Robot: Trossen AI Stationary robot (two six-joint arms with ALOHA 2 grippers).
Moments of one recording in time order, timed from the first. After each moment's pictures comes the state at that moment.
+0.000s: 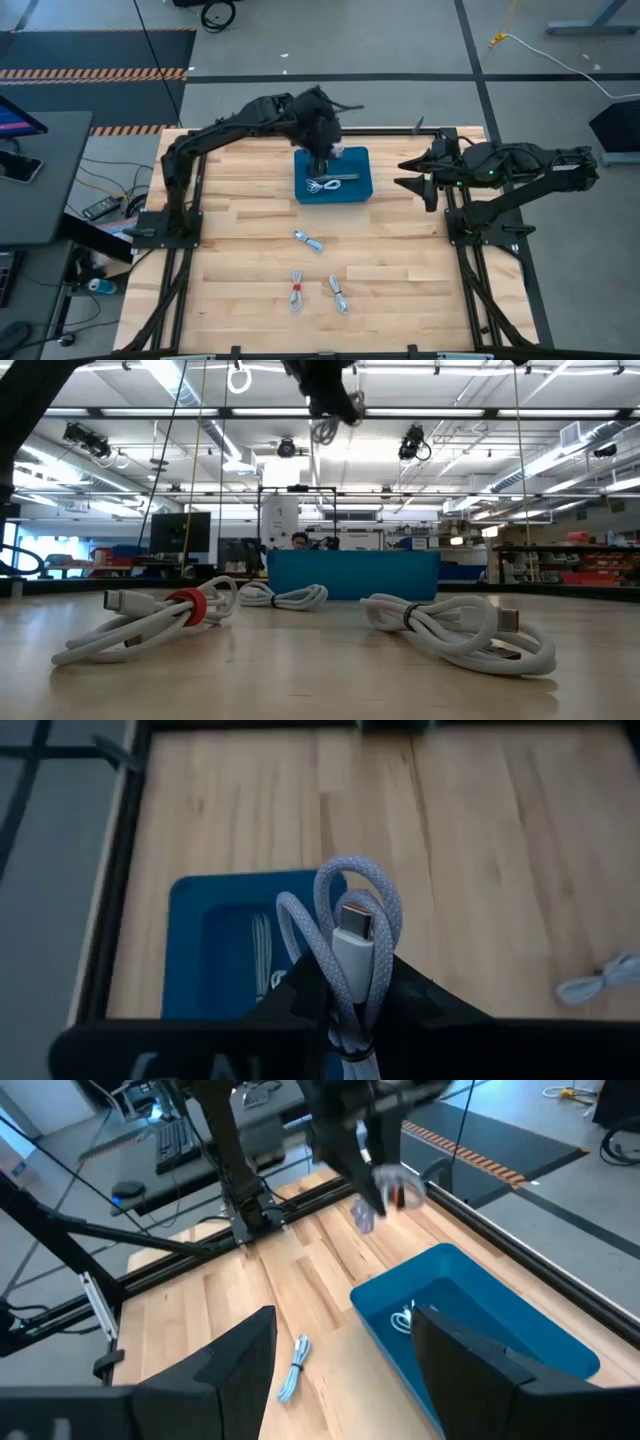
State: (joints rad) left arm 0.32 1.96 2.15 -1.06 0.21 0.29; right arm 0.18 0.85 1.17 -0.72 0.39 0.47
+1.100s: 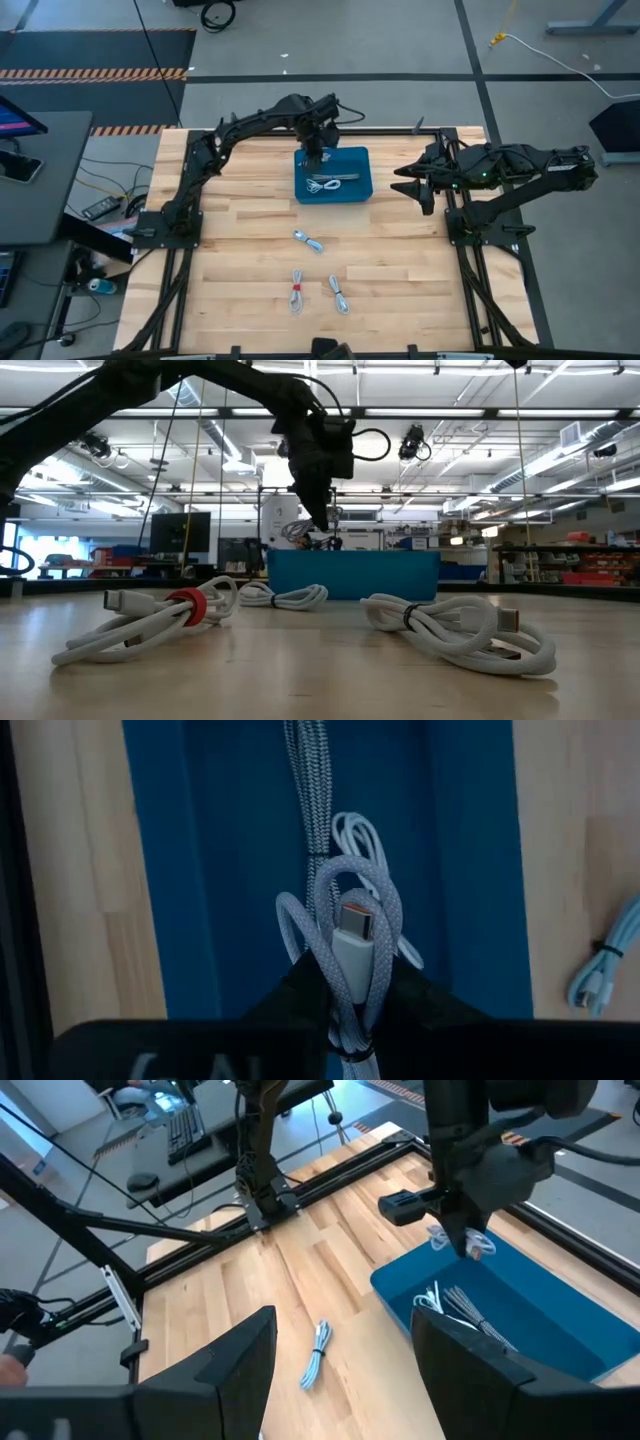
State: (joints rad) left arm 0.50 2.26 2.15 -1.22 0.26 0.56; right arm 0.18 0.88 1.17 -0.71 0.34 0.53
